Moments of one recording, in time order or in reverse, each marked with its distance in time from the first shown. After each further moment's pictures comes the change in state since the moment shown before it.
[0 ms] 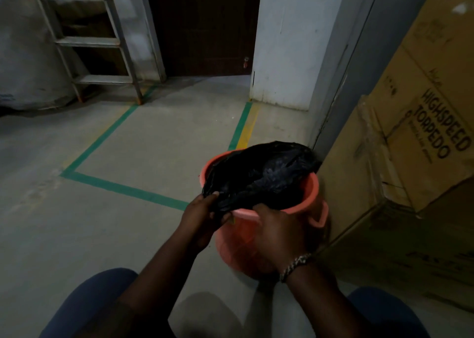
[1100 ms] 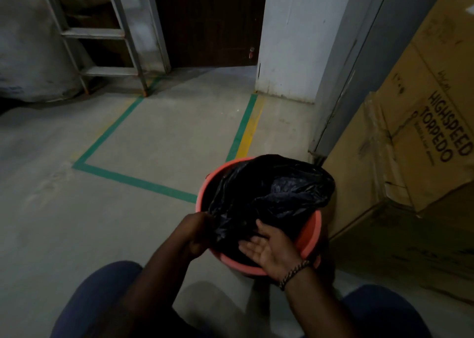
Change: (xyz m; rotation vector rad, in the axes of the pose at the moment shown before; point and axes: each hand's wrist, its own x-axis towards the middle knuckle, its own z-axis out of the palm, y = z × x) left_hand -0.013 -0.002 -0.040 0.281 0.067 -0.269; right_hand -0.015 -0.010 0.035 1.729 -0.430 1.301
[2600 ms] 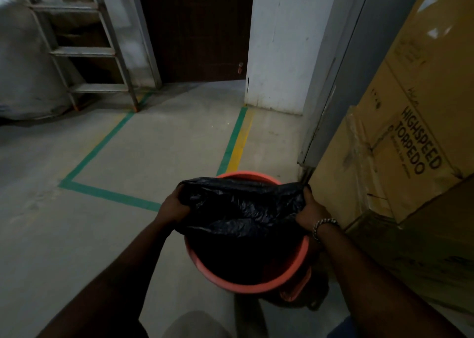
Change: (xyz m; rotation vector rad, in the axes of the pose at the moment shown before) left_hand 0.059 0.068 -0.030 0.811 0.206 0.576; right_hand 0.039 -0.163 -0.077 -1.524 0.520 -0.475
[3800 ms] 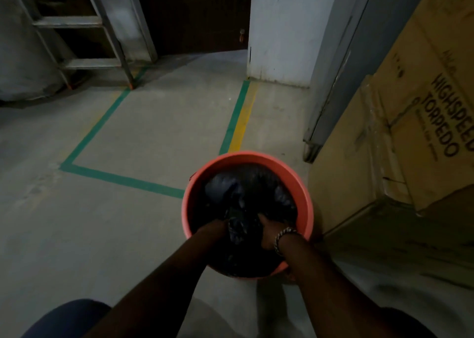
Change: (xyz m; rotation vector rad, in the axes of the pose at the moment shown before) left_hand -0.040 -0.012 0.118 0.288 -0.434 -0.074; right_hand -0.020 -0.024 0.125 -0.424 -0.437 -0.233
